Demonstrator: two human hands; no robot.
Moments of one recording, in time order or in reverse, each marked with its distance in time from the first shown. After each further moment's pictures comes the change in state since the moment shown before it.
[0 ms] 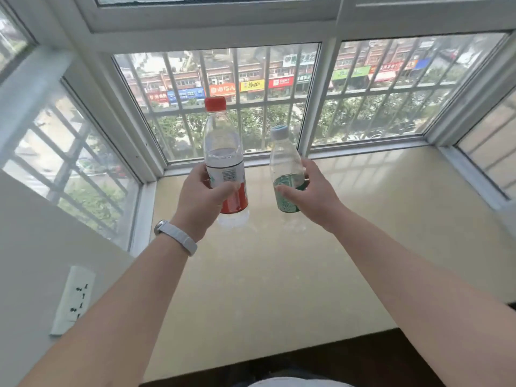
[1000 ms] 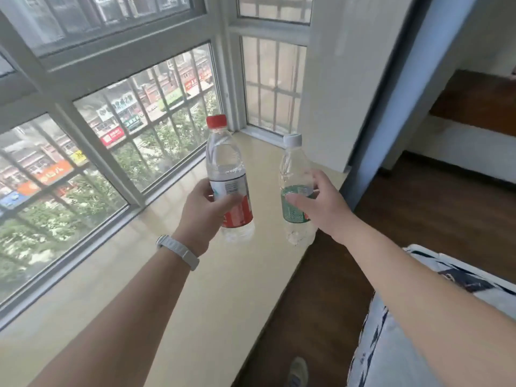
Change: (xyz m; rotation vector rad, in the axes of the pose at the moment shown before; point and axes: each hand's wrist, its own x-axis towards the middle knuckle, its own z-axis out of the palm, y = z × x) left_hand -0.095 0.079 0.313 0.077 -0.805 0.137; right_hand -0.247 0.081 -0.253 0.054 0.793 0.319
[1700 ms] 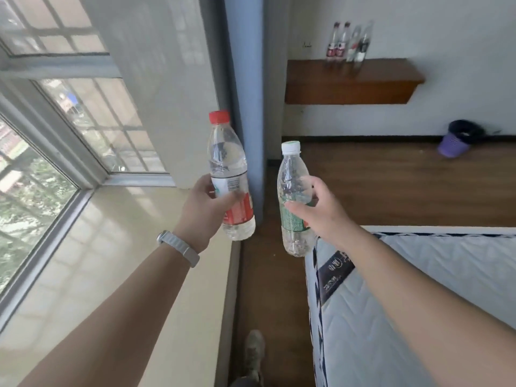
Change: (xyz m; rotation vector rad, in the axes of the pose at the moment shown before) left_hand 0.113 0.064 0.307 0.059 -0.548 0.154; right_hand 0.003 0.094 -0.242 0.040 0.490 0.199
